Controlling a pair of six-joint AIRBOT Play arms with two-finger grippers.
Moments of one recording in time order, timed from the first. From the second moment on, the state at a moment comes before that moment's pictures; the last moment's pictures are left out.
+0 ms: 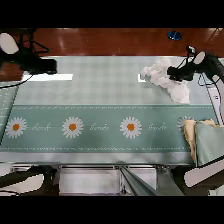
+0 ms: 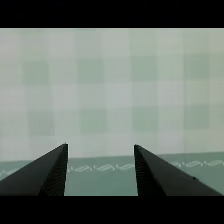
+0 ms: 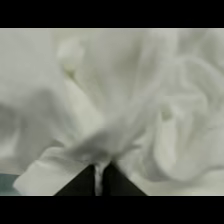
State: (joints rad) left arm -0.05 -1.35 1.48 1.52 -1.26 -1.60; right arm -0.12 -1.78 1.61 -1.37 0.98 1.61
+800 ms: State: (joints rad) left arm 0.03 -0.56 0.79 1.26 -1.17 -1.59; right arm 0.08 -1.23 2.08 -1.11 1.00 1.34
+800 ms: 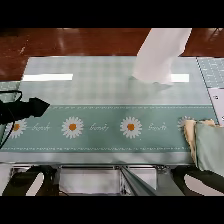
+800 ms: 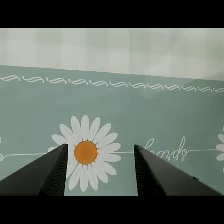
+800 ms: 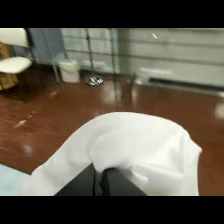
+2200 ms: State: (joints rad) left arm 0.07 -0.53 0.59 1.15 -1.24 -1.64; right arm 0.10 -1.40 1.45 -1.00 1.13 1.45
